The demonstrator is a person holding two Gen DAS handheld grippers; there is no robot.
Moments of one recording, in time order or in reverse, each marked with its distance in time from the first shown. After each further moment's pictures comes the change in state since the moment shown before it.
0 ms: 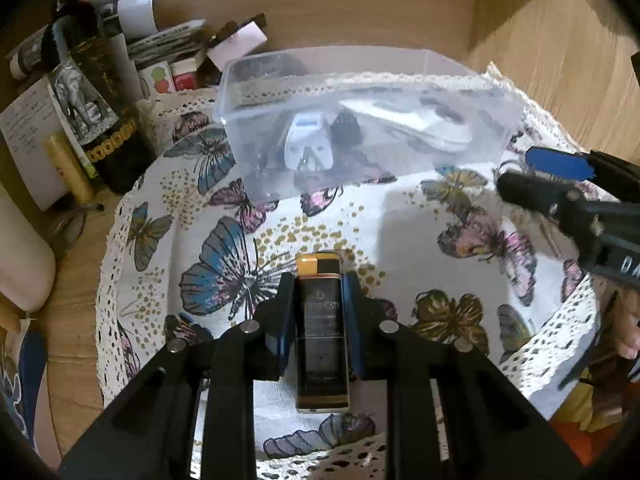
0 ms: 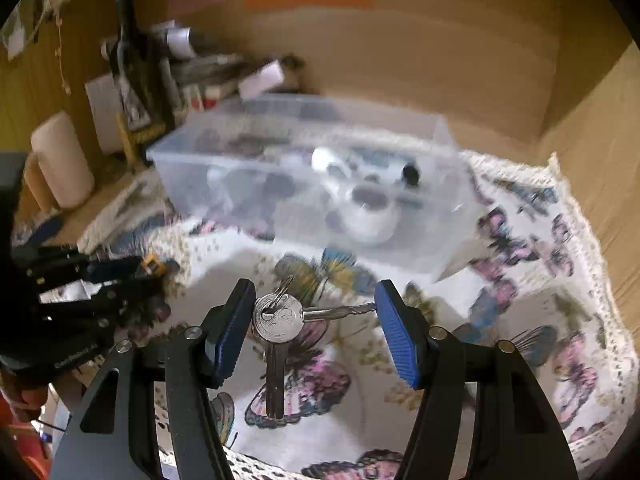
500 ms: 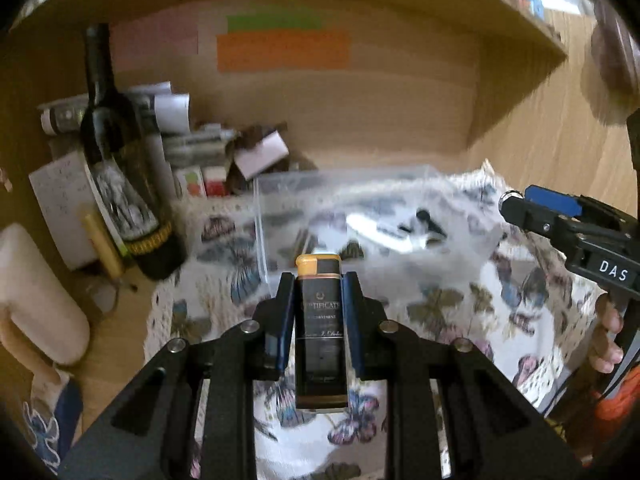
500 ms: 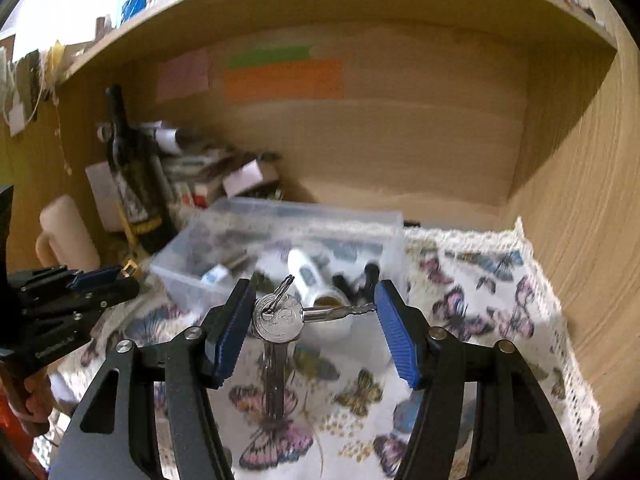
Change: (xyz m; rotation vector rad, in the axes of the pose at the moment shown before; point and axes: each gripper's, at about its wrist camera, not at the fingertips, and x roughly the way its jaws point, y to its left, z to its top) left arm -0.061 0.017 0.057 -0.062 -0.246 -0.009; right arm -0.041 -0.021 0.058 0.042 -0.197 -0.015
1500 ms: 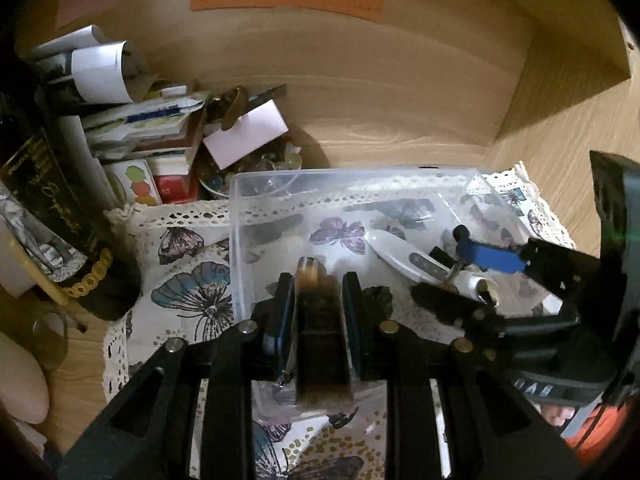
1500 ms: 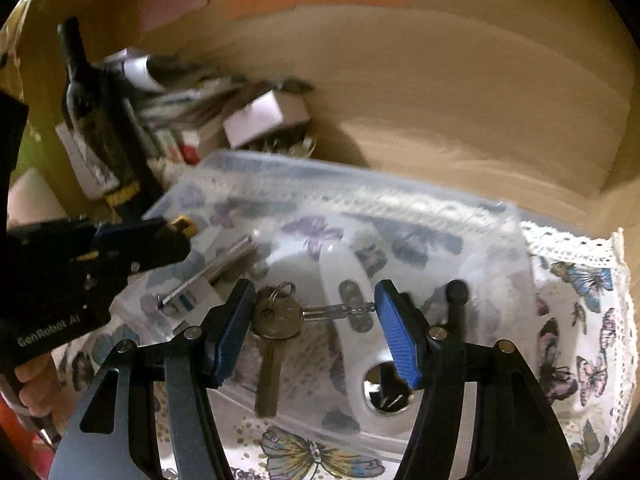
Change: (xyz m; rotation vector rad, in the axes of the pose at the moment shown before) left arm 0.114 0.022 0.040 -0.063 0.178 -0.053; right arm 0.144 0.022 0.003 -0.066 0.275 0.137
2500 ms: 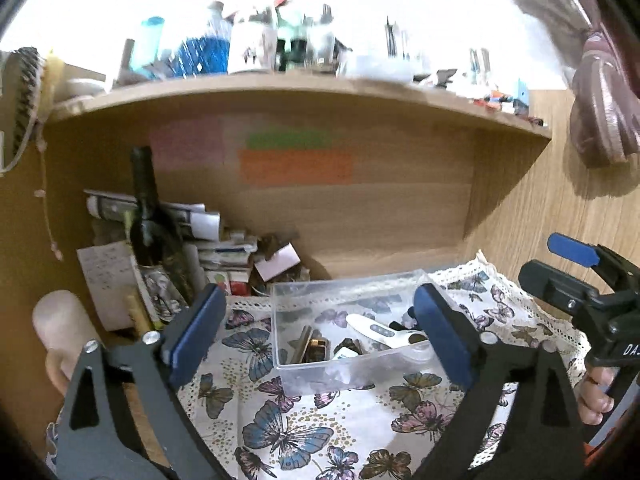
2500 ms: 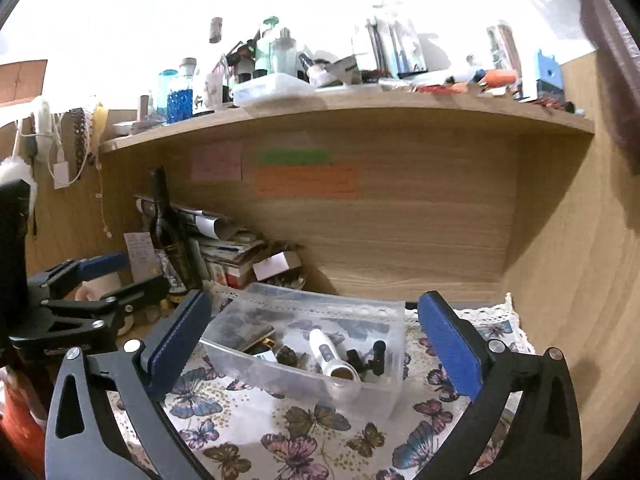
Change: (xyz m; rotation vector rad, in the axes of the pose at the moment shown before) left arm -0.184 -0.056 -0.050 0.045 -0.494 0.121; right arm -0.209 0.021 -0.050 0.018 -0.537 -0.105
